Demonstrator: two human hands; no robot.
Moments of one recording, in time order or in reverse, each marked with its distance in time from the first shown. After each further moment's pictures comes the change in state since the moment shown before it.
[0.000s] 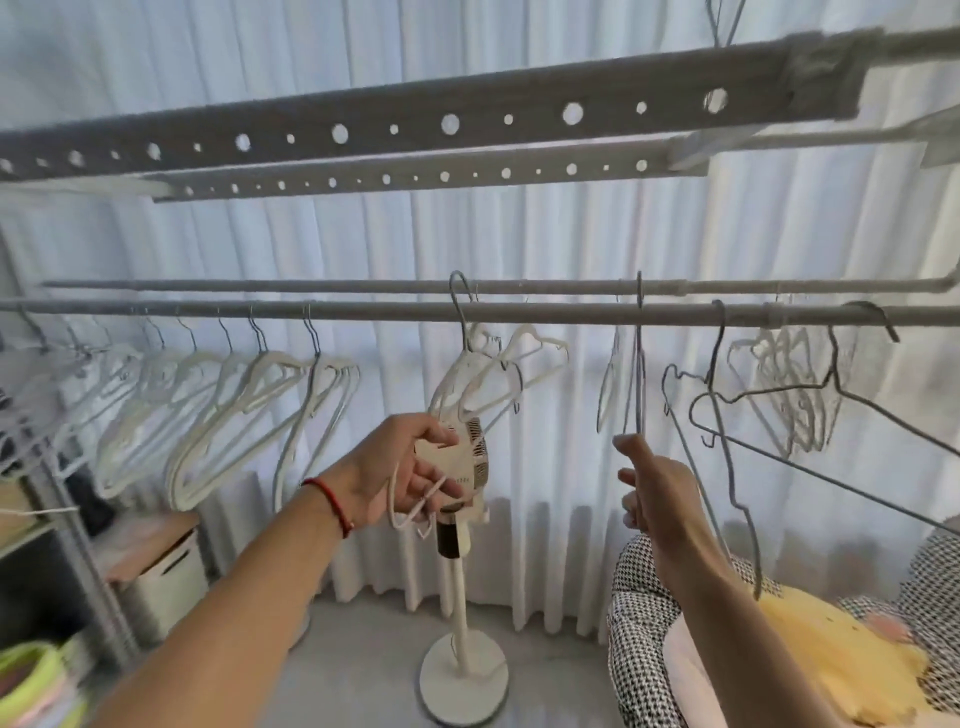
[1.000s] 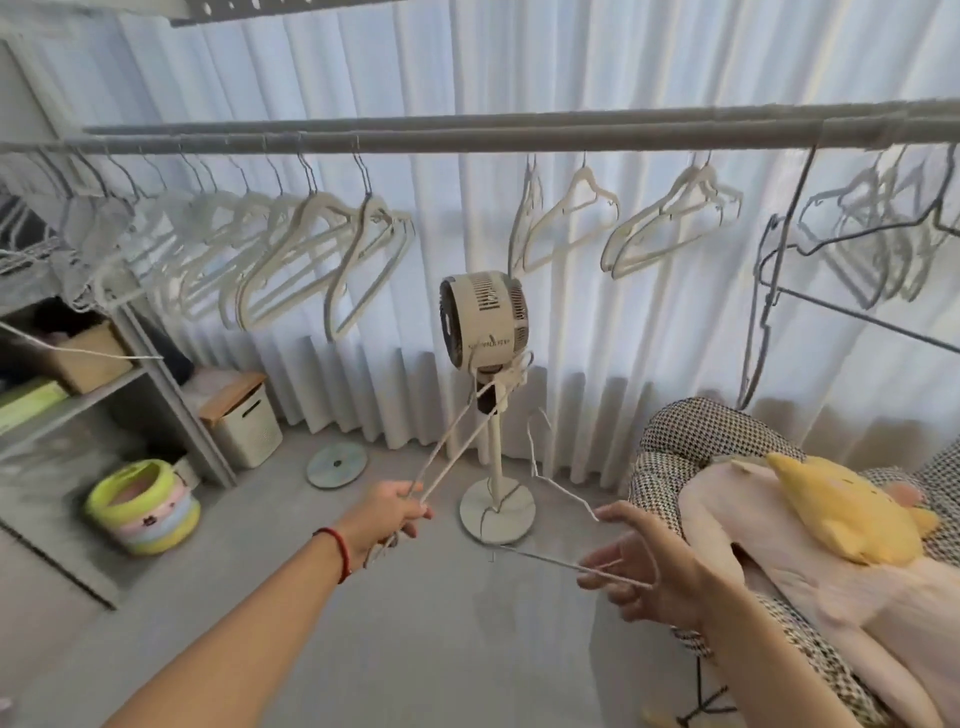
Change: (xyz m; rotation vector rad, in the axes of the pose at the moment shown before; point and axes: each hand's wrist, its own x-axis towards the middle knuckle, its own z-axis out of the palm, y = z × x) left_hand -0.051 -0.264 -0.046 0.307 0.287 -0.238; right_hand -0.093 0.180 -0.033 -0.043 -0.667 0.884
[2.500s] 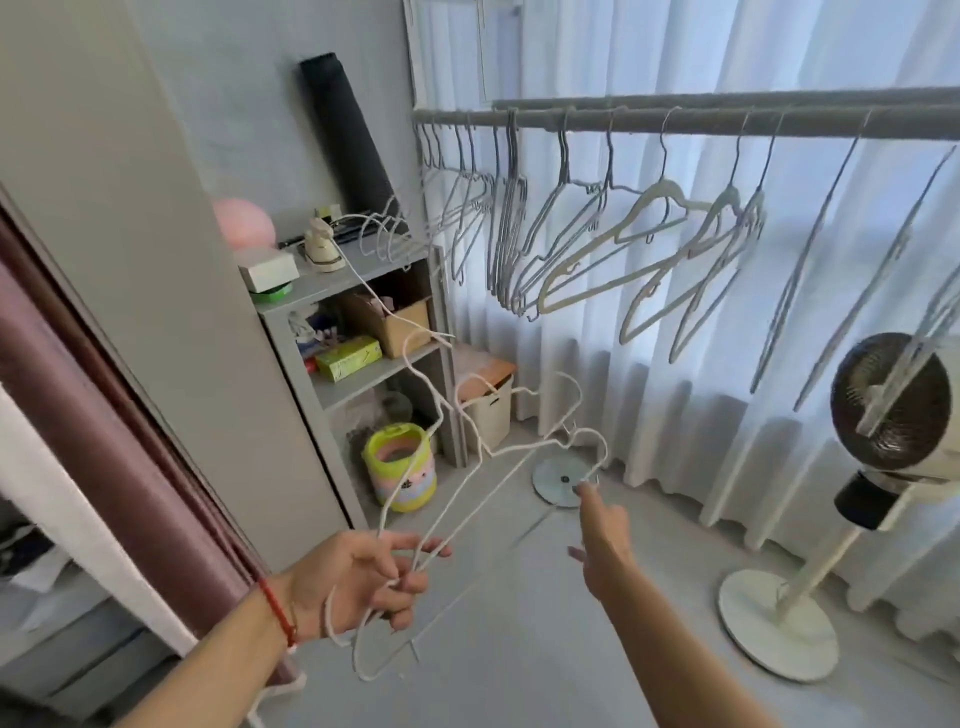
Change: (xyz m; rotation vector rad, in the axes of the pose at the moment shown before) left_hand -0.087 -0.261 -0.528 -1.040 -0.308 -0.103; right_hand 0.362 -0.080 0.625 -0.049 0.265 -0.179
